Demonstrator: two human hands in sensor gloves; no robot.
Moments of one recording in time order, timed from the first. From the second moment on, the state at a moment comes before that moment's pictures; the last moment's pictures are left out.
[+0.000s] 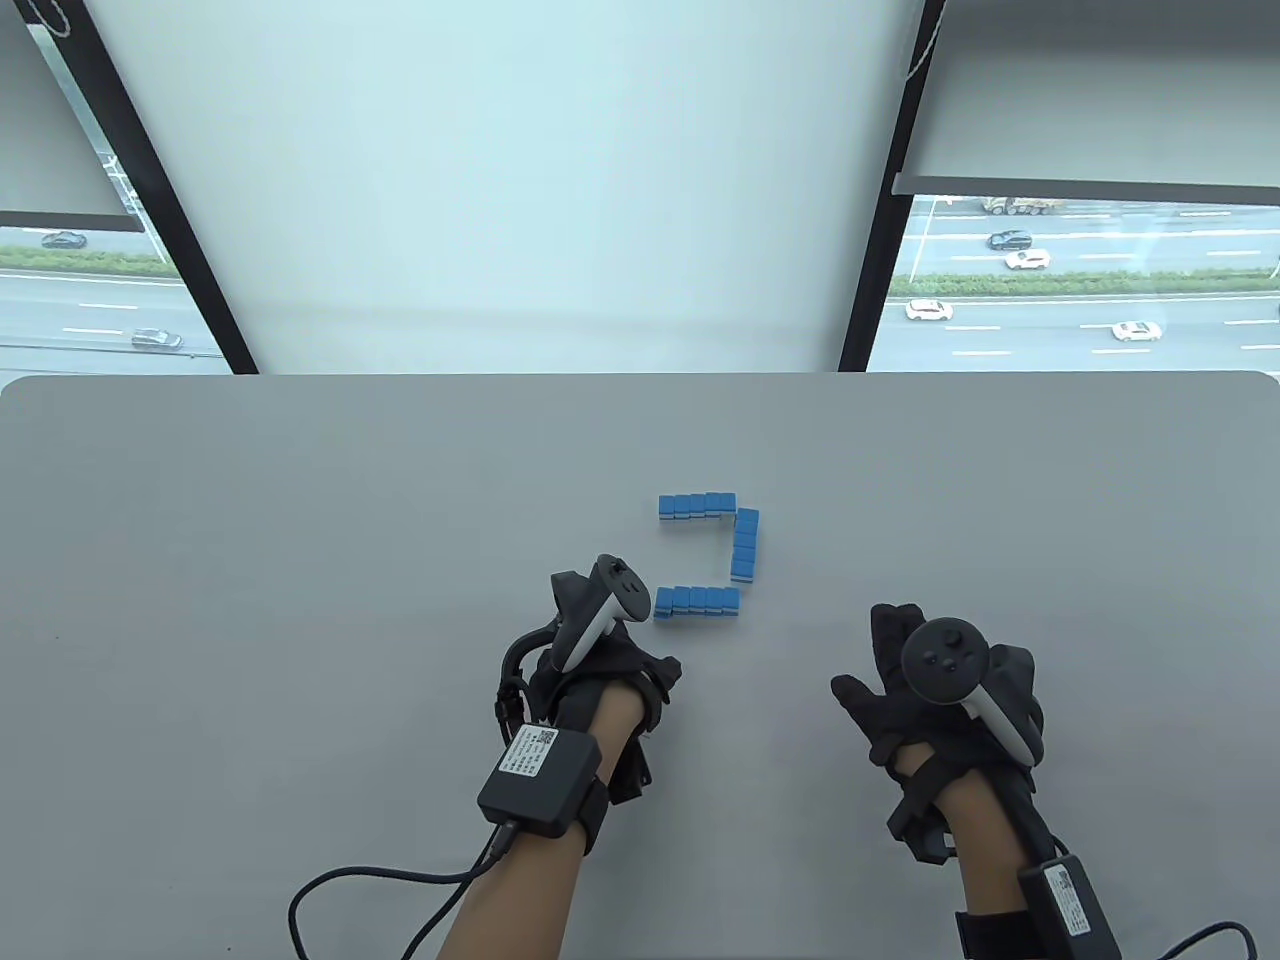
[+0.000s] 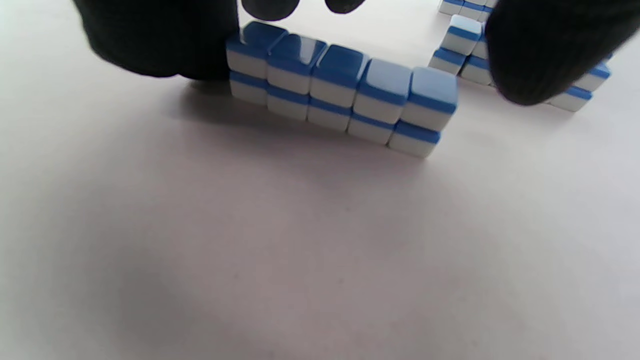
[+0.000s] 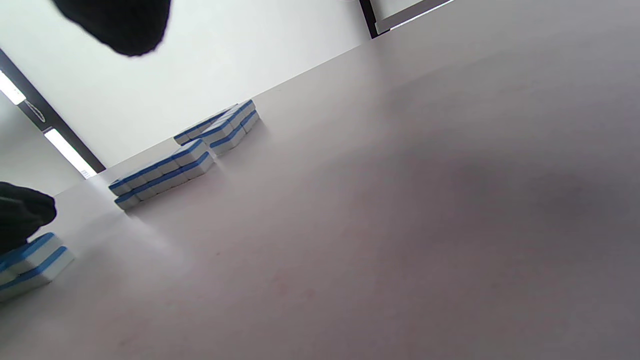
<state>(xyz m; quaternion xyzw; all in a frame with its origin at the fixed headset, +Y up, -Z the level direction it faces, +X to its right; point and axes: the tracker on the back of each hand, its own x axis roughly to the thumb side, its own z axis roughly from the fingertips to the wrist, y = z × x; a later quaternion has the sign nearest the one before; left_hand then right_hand) -0.086 -0.736 -0.388 -0.28 0.14 0.10 0.94 0.229 -0.737 -0.333 -0.04 0.10 0.97 0.22</state>
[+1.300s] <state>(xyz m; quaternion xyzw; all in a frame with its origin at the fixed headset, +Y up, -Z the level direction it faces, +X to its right) -0.070 -0.750 -0.401 -0.26 0.13 0.02 0.96 0.234 -0.732 -0.332 -0.05 0.09 0.97 0.23</state>
